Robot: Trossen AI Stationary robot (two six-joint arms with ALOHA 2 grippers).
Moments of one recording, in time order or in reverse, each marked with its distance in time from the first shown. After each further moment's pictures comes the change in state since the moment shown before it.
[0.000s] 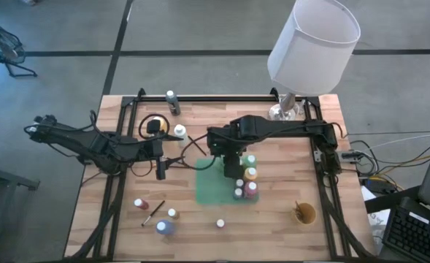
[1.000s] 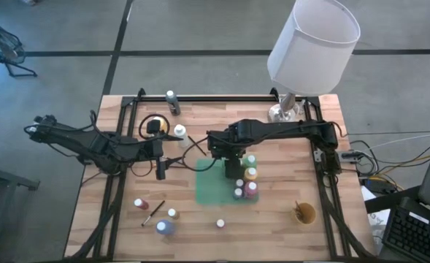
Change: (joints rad) left arm 0.000 0.000 0.000 -0.006 0.000 0.000; right arm -0.016 -0.002 -0.151 0.086 -0.008 -0.018
